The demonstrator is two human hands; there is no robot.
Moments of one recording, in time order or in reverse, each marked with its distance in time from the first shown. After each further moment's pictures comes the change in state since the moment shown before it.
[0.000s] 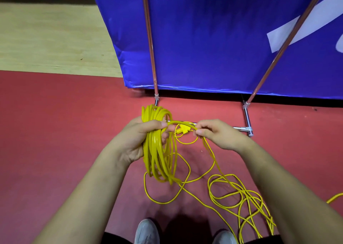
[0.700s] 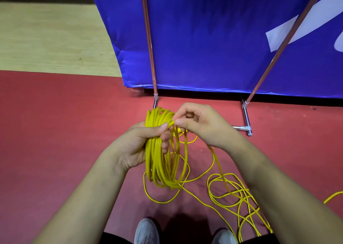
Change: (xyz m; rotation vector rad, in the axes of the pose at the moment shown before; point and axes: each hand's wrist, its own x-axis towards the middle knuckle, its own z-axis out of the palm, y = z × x) left_hand -0.005 -0.008 -0.005 -0.071 -0.200 -0.056; right_hand 0.002 -0.082 0.012 0.370 0.099 -0.244
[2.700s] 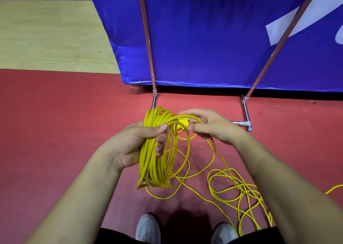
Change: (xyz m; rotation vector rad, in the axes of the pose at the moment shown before) left_hand -0.005 -0.002 -0.007 0.072 -0.024 -0.057; right_hand -0.007 0.056 -0.027 0.088 -0.127 0.311
